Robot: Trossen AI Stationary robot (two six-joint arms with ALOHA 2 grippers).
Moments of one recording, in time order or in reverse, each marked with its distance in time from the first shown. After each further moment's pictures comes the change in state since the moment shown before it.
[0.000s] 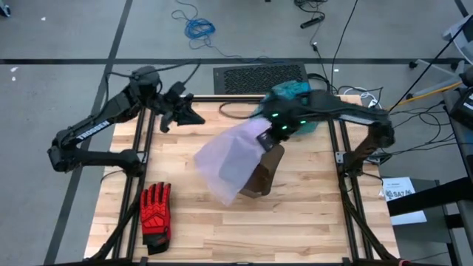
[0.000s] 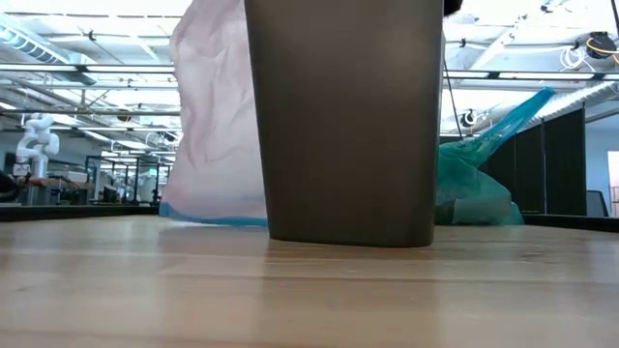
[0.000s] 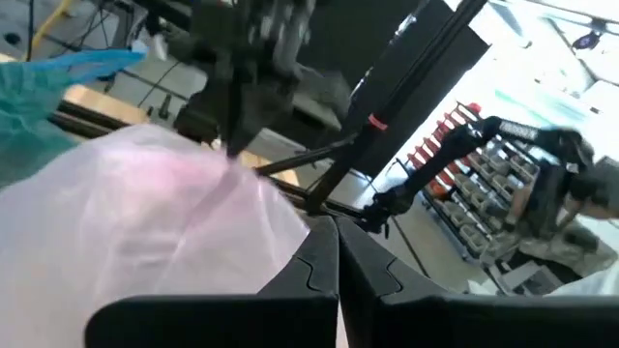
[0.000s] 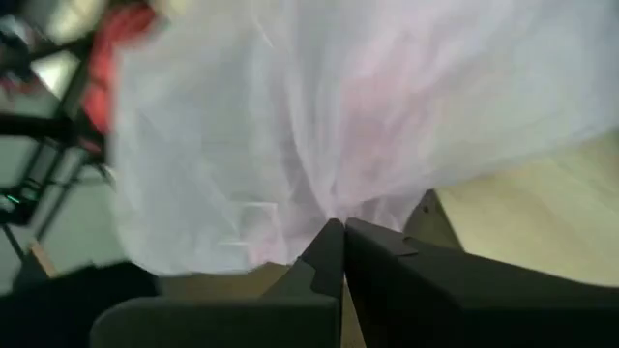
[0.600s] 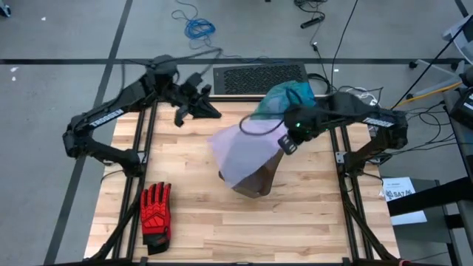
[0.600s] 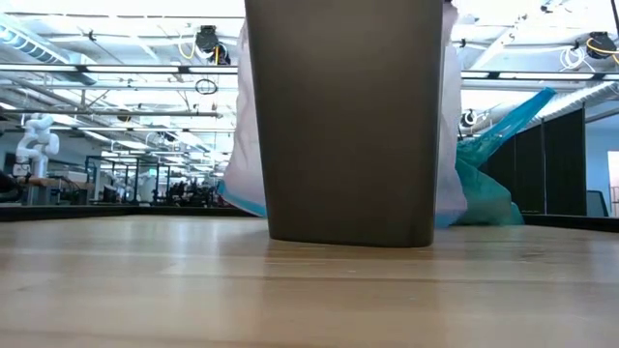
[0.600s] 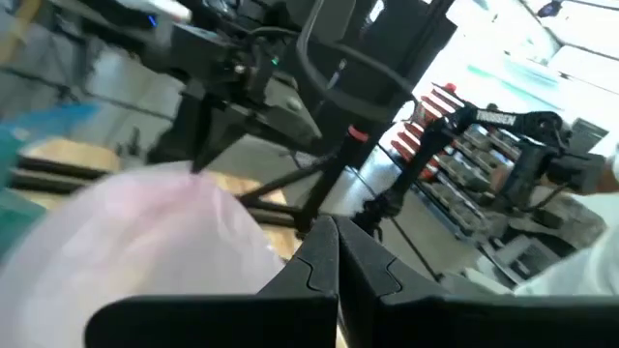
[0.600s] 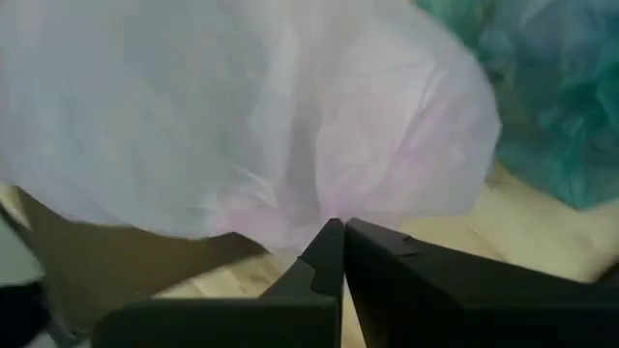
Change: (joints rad) left arm -0.105 0.242 0.266 0.004 -0.015 0.069; right arm 0.104 -0.114 -0.013 -0.234 0.260 0.028
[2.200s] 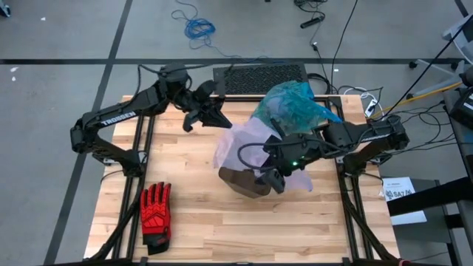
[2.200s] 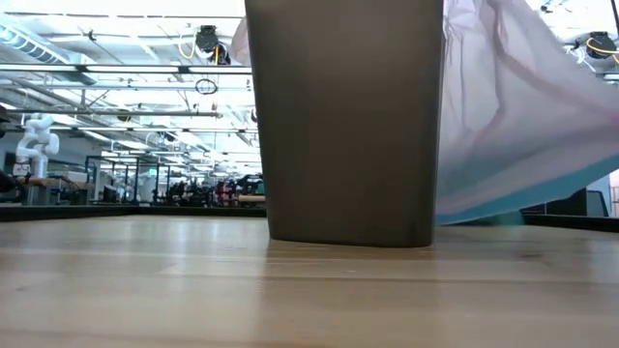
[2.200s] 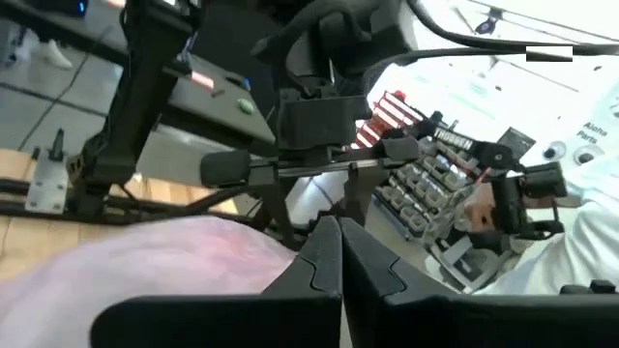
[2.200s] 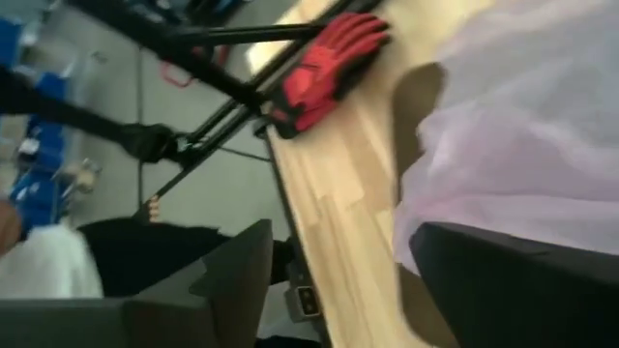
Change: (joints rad) left arm -0.097 0.077 0.000 0.210 0.031 -0.170; right arm 0.276 0.003 -0.124 0.664 -0.155 0.040
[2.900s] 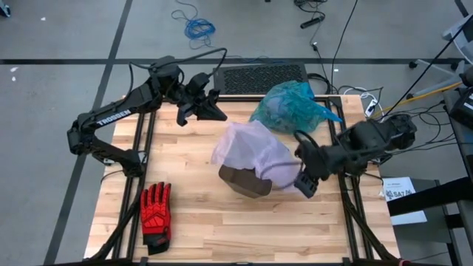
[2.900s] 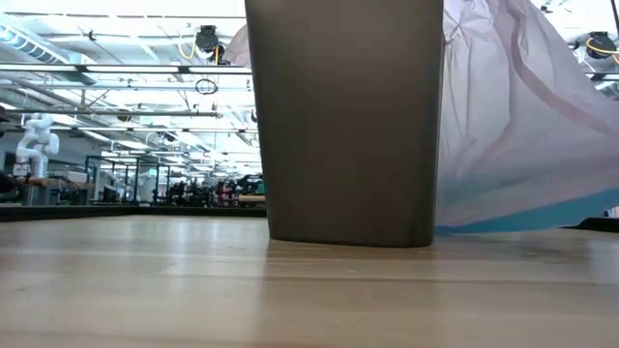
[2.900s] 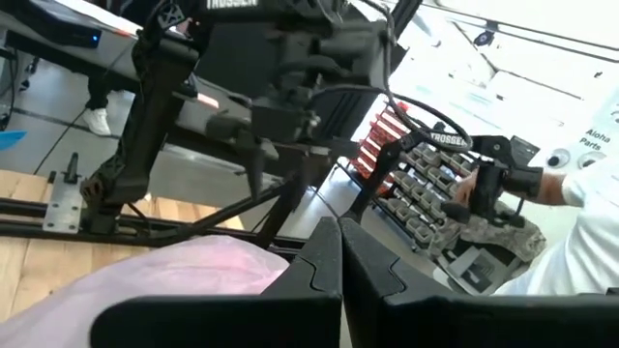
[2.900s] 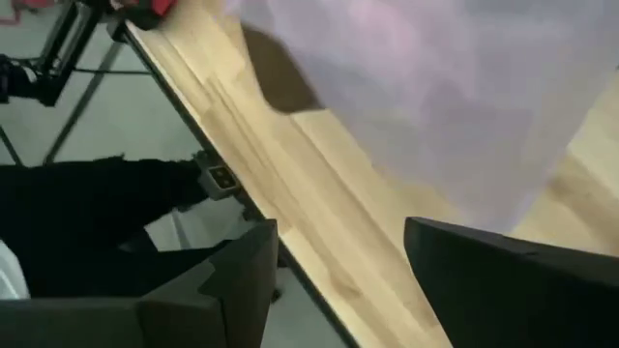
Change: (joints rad) left arm 0.055 -0.031 0.000 0.024 0.030 -0.017; right arm 0.161 -0.018 0.182 -0.626 0.048 0.334
